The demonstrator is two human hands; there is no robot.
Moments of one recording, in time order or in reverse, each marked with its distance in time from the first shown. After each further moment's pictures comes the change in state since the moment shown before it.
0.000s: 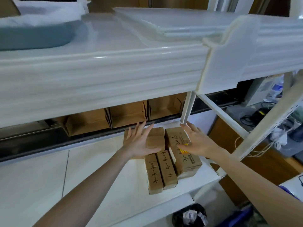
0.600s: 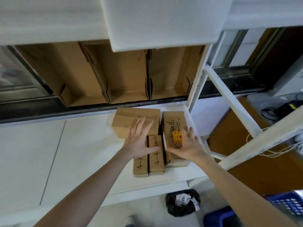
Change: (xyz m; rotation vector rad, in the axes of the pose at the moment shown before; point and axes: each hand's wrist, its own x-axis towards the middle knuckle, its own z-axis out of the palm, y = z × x) left_hand 0.012 0.030 0.097 0.004 0.043 -0.159; right_hand 0.036 0.072 0.094 0.071 -0.232 0.161
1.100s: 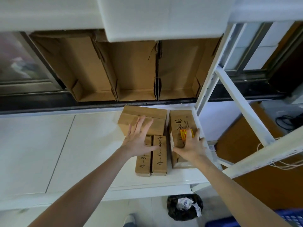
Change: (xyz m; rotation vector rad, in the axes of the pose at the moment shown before) left_hand -0.008 -0.004 -0.008 0.018 0.051 -0.082; right_hand 0.008 -0.004 0.006 0.003 0.125 0.041
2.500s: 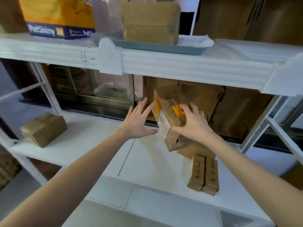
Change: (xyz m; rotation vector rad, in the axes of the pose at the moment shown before) left_hand -0.213 -0.124 -0.224 0.148 0.451 -0.128; right_hand -0.177 -0.264 -0.089 0.008 0.241 -0.672
